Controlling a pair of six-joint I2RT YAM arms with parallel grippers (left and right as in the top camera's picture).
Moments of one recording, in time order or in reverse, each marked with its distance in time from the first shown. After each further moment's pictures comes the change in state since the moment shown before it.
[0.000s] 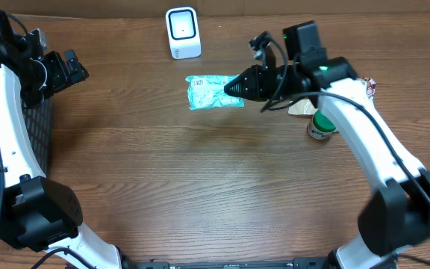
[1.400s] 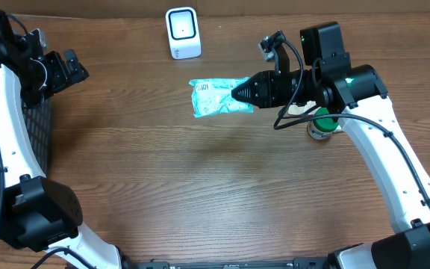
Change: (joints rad) left arm 0.000 0.000 0.000 0.000 0.000 0.000; right arm 0.001 -0.143 0.000 -0.097 0.016 -0.042
